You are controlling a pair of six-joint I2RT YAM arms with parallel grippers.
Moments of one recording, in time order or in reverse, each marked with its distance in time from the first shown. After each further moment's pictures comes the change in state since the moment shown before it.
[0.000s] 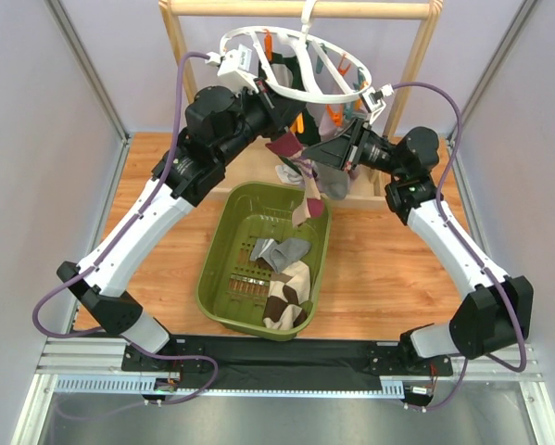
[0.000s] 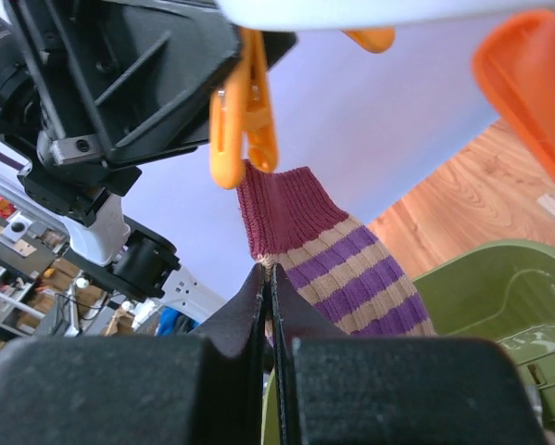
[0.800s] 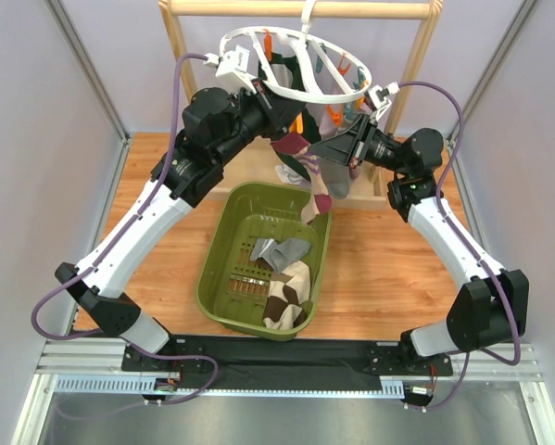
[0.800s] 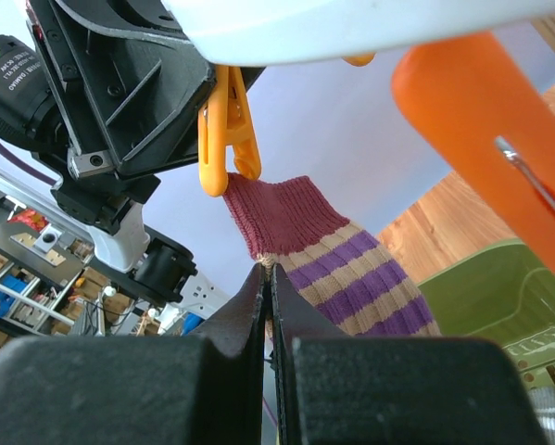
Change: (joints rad) left arm 0.013 -0.015 -0.036 0.042 0.037 -0.012; right arm -0.042 0.047 -0.011 0.135 -0.041 0.149
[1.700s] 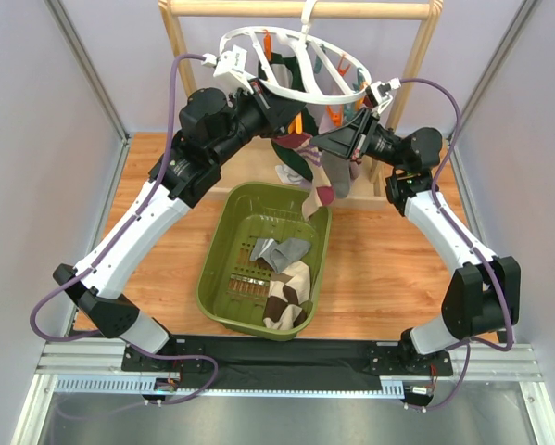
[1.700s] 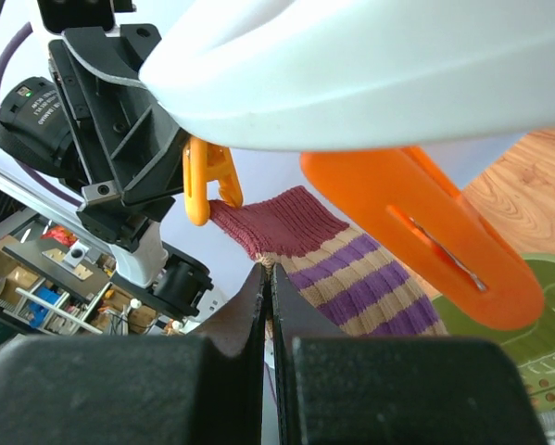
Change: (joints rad) left arm 0.015 -0.013 -0.022 0.022 0.041 -0.022; right arm -0.024 0.072 0.016 0.139 0.002 0.139
